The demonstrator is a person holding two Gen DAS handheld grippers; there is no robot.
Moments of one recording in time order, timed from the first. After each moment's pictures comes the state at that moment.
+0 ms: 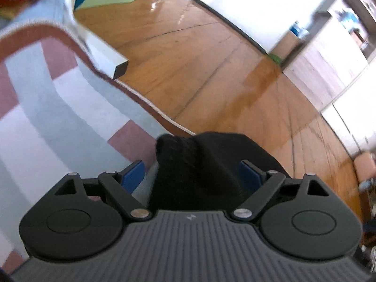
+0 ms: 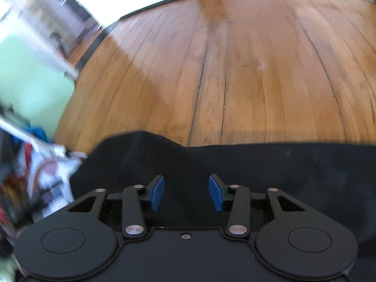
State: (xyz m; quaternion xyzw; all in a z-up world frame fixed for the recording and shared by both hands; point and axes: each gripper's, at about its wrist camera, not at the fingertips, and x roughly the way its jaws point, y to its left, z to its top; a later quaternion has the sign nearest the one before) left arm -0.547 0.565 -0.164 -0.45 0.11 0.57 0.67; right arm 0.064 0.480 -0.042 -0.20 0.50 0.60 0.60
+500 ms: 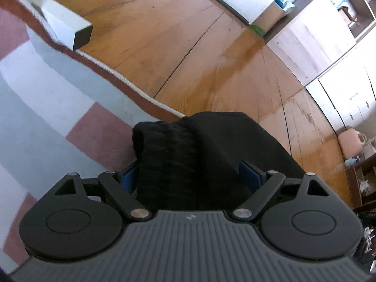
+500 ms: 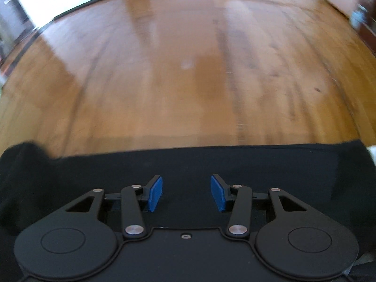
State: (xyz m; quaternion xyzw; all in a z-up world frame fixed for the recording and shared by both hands) left arm -0.527 0.609 -0.209 -0.48 0.15 0.49 0.71; right arm 0.200 0.453 -0.112 -0.23 0.49 0.47 0.70
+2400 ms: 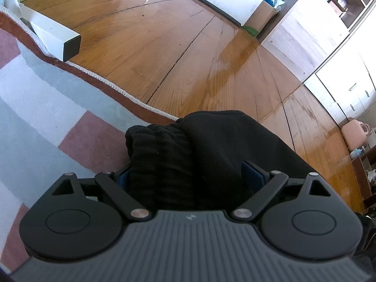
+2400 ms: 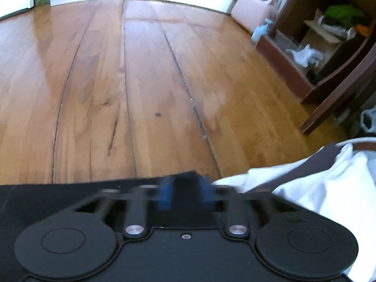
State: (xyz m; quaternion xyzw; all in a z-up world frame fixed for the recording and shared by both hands) left arm -0.513 0.605 -0.211 -0.43 0.16 0.49 0.74; right arm 0.330 0.391 -0.102 -0.31 0.39 0.31 0.81
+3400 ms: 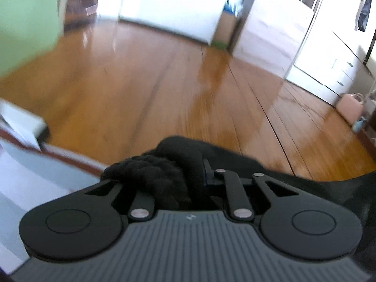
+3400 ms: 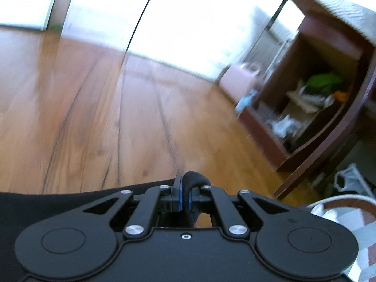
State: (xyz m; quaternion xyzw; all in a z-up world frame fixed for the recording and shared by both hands) left arm -0.479 0.601 -0.162 -0.27 0.17 0.51 0.80; right arm 0.275 0.371 -0.056 -0.30 0.18 0.33 0.88
